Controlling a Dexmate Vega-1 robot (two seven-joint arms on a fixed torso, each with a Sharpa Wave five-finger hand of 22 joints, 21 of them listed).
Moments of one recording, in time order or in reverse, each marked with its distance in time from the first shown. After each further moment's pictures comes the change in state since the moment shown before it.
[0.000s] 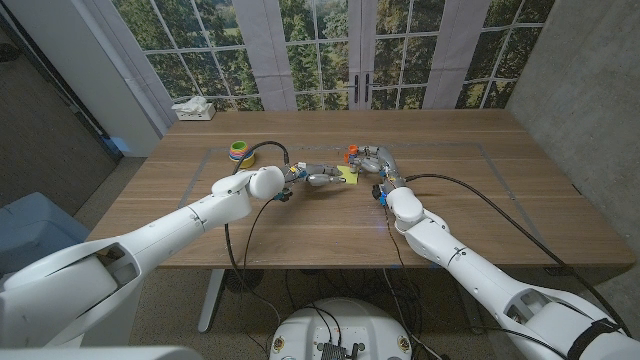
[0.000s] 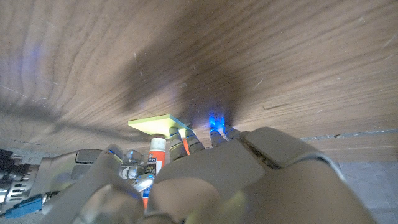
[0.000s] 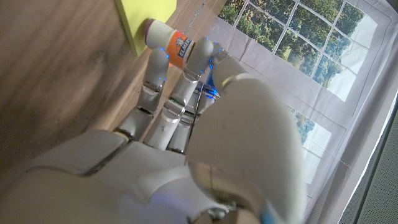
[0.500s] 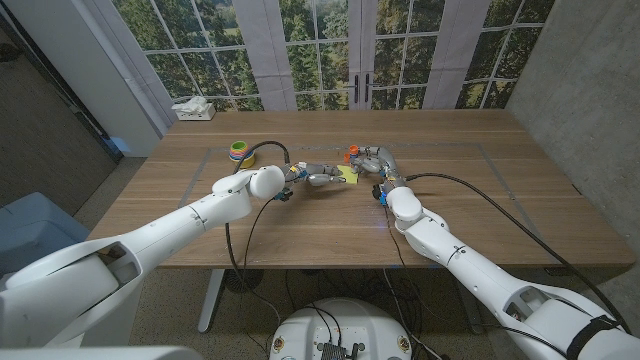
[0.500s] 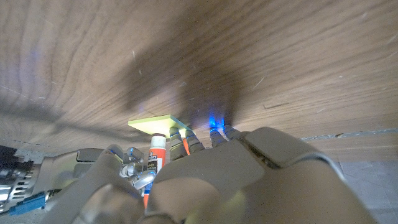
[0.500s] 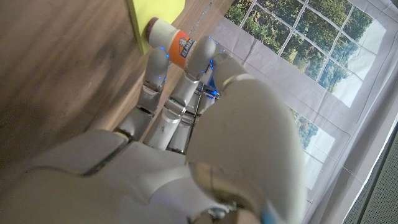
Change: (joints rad) left arm -0.007 -0.006 0.003 0.010 0.000 -0.004 0.000; left_hand 0.000 0.000 -0.002 0.002 0.007 -0.005 0.005 -0.004 -0.001 -0.016 0.005 -0.004 0.000 0.000 0.000 0.000 0.000 -0.001 -0.001 0.000 0.000; right arm 0.010 -0.006 -0.012 0.004 -0.021 -0.027 -0.023; right_hand -0.005 0.005 -0.004 -0.004 -0.007 0.008 -0.008 -0.006 -0.007 0.000 0.000 0.005 0.000 0.036 0.000 0.014 0.022 0.014 0.000 0.000 -0.005
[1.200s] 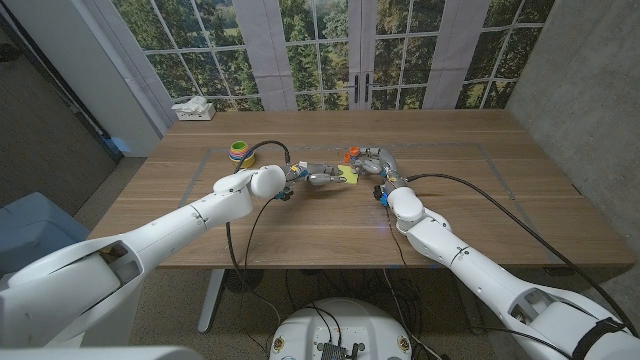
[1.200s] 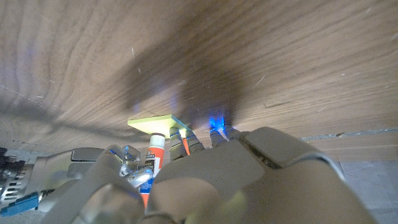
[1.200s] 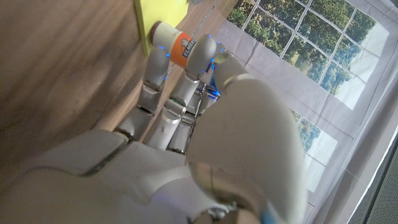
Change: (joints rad) left arm -0.005 -0.004 0.005 0.002 0.002 0.004 -0.001; left_hand 0.000 0.000 -0.004 0.004 0.000 -0.006 0.005 -0.003 0.001 -0.012 -0.002 0.000 0.000 0.000 0.000 0.000 0.000 0.000 0.000 0.000 0.001; right arm -0.014 -0.025 -0.002 -0.043 0.009 -0.052 0.006; right_hand 0.000 0.000 -0.003 -0.003 -0.004 0.003 -0.003 0.009 0.008 0.000 0.000 0.004 0.000 0.023 -0.002 0.005 0.014 0.022 0.000 -0.004 -0.005
